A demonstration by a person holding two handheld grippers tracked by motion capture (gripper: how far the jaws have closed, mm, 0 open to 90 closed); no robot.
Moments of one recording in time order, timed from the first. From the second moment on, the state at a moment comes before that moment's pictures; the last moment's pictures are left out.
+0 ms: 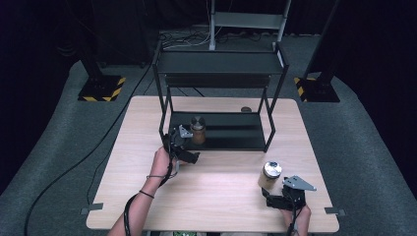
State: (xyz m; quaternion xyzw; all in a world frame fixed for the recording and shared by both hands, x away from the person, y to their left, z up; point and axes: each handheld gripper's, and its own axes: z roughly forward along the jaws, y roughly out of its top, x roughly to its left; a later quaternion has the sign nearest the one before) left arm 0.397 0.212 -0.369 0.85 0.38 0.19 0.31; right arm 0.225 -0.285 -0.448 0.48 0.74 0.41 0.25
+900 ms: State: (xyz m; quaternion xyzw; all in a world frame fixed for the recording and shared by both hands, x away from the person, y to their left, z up) left arm 0.300 0.268 -0.415 0.84 0.42 0.16 0.29; right arm 0.226 -0.283 -0.447 0.48 0.74 0.40 0.25
